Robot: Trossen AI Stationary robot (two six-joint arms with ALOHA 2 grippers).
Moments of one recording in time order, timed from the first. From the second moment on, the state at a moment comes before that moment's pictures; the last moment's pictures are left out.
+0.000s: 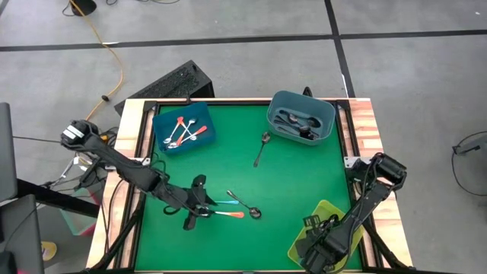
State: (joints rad) left arm -0.51 1.24 0.67 -0.03 -0.24 -0.38; right arm 0.89 1.89 1.32 -0.96 0.01 0.69
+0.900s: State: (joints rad) left arm -0.52 1.31 0.67 0.06 -0.19 -0.43; right arm 0.44 1.47 1.32 -0.95 0.30 0.58
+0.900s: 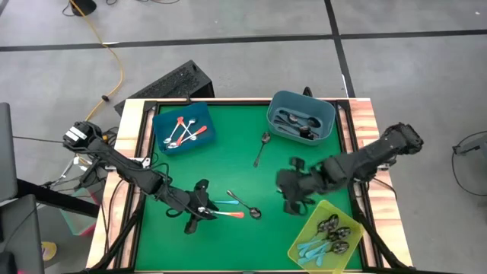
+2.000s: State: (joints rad) left arm -0.55 1.30 0.67 -0.04 0.03 -0.34; right arm 0.35 1.97 1.38 -0.36 0.29 0.54
